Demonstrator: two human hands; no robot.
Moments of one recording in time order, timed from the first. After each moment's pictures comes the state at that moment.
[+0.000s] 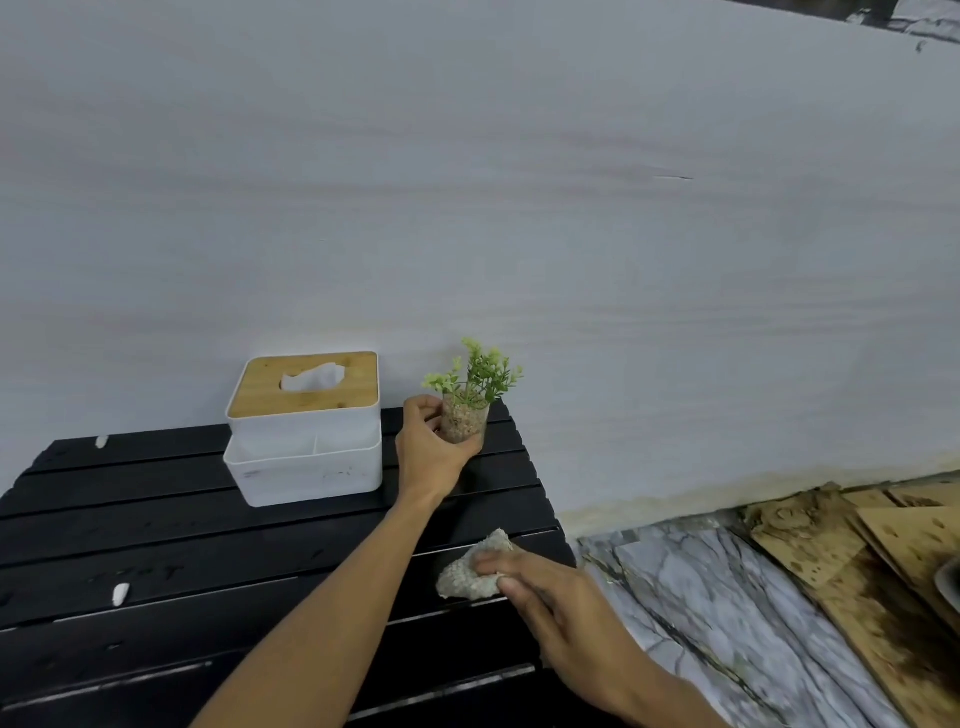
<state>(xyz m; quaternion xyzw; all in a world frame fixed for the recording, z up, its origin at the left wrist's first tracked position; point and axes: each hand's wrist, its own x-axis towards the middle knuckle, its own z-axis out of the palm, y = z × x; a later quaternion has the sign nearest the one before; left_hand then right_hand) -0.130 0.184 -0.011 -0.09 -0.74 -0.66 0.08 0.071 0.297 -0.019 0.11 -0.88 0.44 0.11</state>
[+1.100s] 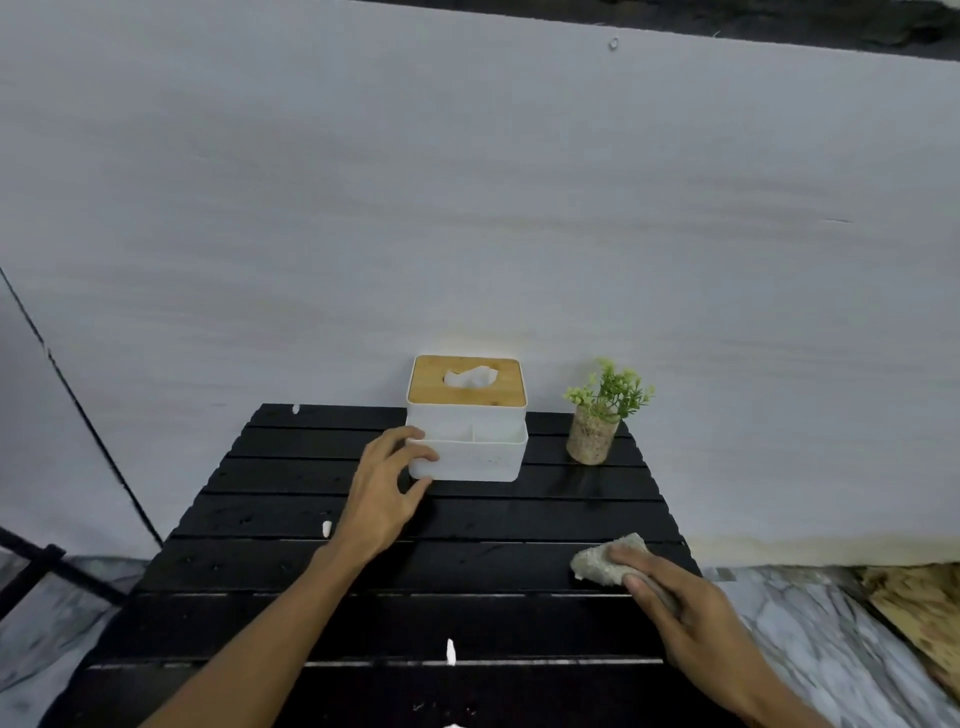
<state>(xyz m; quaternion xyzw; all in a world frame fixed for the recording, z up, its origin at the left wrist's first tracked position) -0.098 -0.049 -0.017 -0.21 -0.88 -0.38 0.21 0.076 0.283 -0.021 0.03 -0.90 0.41 0.11</state>
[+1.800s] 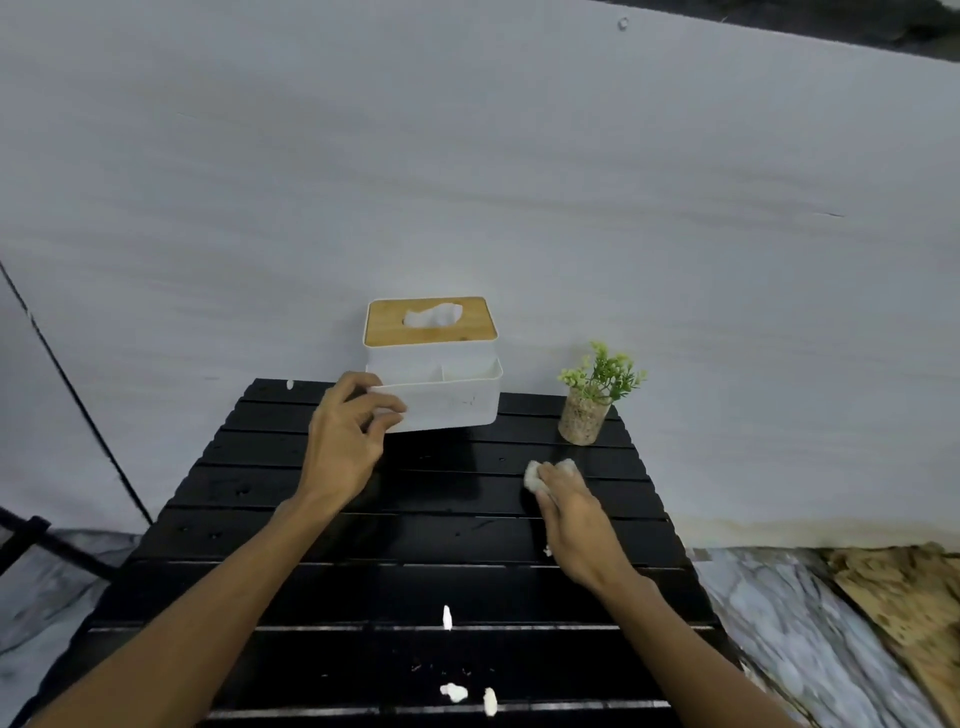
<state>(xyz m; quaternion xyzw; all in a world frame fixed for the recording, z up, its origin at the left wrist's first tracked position) -0.090 -0.070 0.028 -0.17 -0.82 -0.47 0.27 -0.007 0.211 -0.029 0.04 -0.94 0.32 0.11</state>
